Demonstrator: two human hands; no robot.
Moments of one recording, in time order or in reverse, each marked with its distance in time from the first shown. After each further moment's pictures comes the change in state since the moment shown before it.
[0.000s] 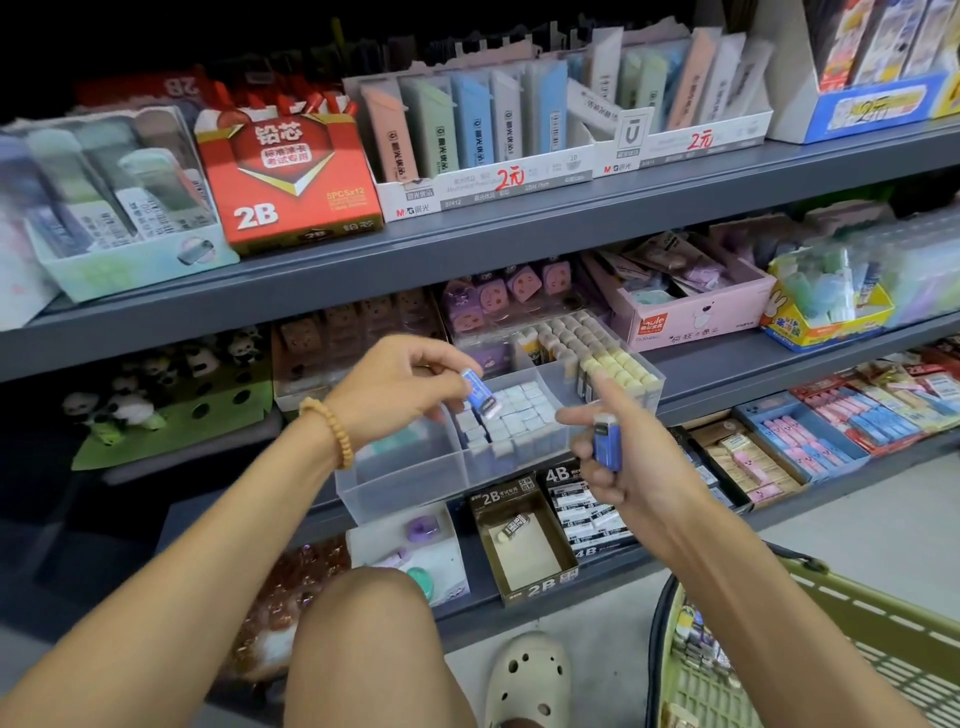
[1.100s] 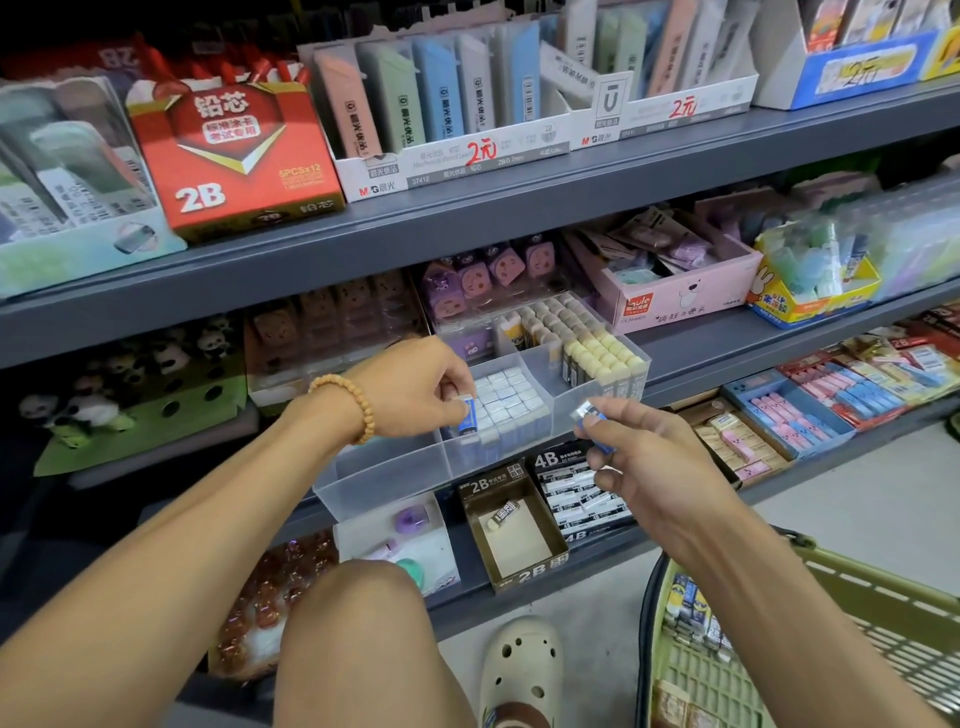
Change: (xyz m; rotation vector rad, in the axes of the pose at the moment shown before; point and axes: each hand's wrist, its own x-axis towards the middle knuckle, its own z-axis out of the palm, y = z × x) left_hand 0.026 -0.001 0.015 0.807 -0.211 0.143; right_hand 0.004 0.015 -0.024 0.109 0.088 -0.039
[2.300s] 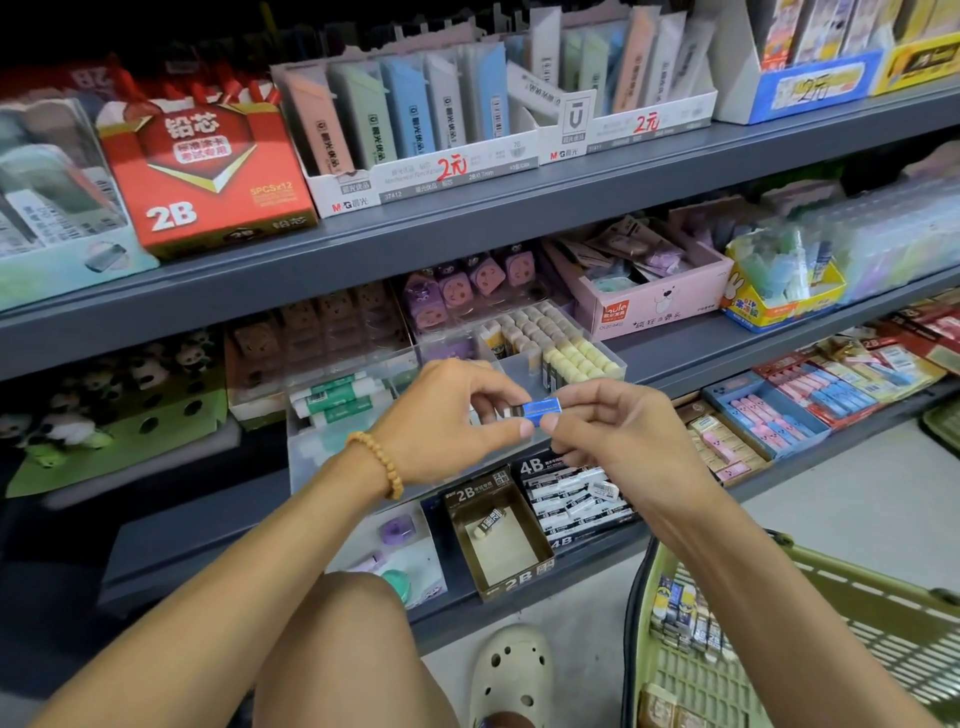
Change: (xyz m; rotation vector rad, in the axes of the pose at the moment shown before) left_hand -0.008 0.043 0.028 -0.388 0.219 0.167; right_hand -0.009 -0.019 -0.001 -0.269 -0.050 -0.234
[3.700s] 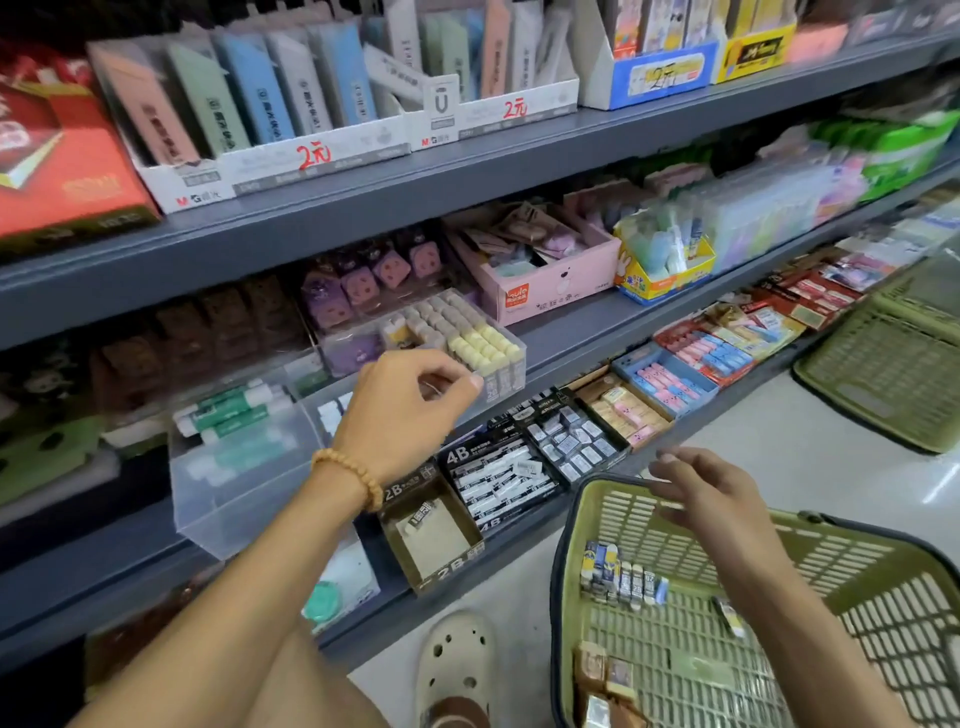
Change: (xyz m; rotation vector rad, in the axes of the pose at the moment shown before) left_hand 0.015 0.033 0.037 -0.130 0.186 -0.168; right_hand -0.056 0.080 -0.115 -0.124 0.503 0.204
